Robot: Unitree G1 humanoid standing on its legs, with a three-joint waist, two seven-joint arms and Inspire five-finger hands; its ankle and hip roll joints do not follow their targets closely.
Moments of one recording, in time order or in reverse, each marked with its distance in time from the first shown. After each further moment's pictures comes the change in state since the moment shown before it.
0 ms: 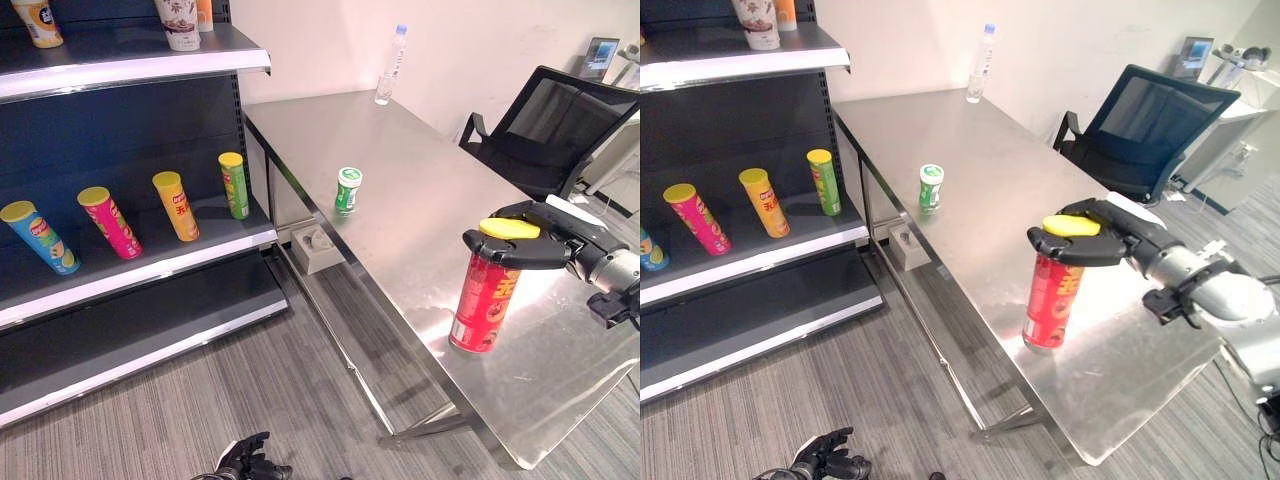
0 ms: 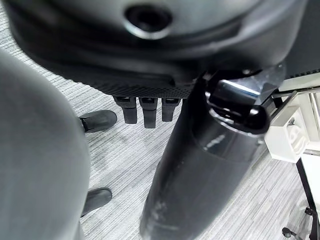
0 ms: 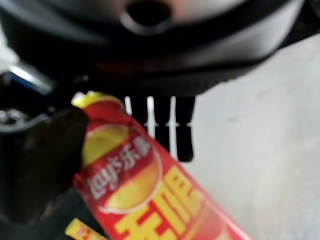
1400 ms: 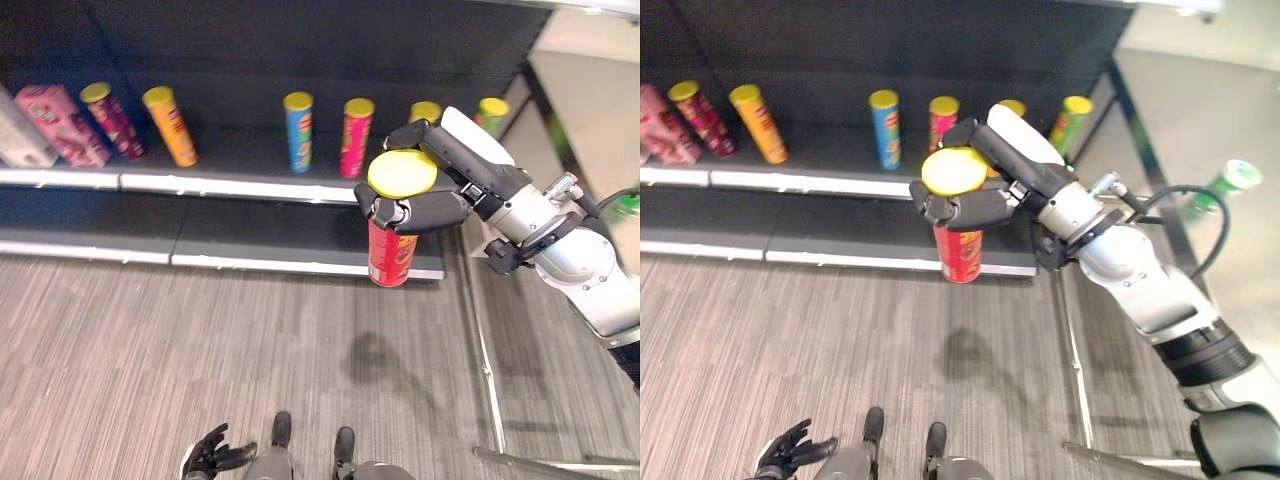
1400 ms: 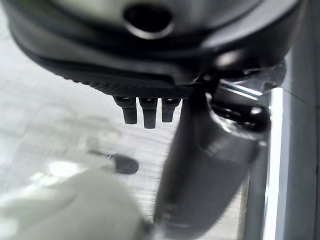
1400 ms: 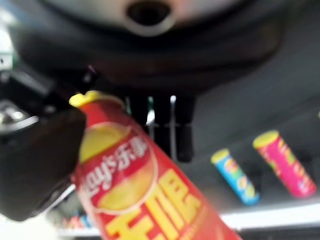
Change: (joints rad) left arm 0.051 0.012 0.224 -0.094 -0.157 -0.049 0.061; right arm -0.461 0.261 0.252 -0.187 -0.417 -0.081 -0.214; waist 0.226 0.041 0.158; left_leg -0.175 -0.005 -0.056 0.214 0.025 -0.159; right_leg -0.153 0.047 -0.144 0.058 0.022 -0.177
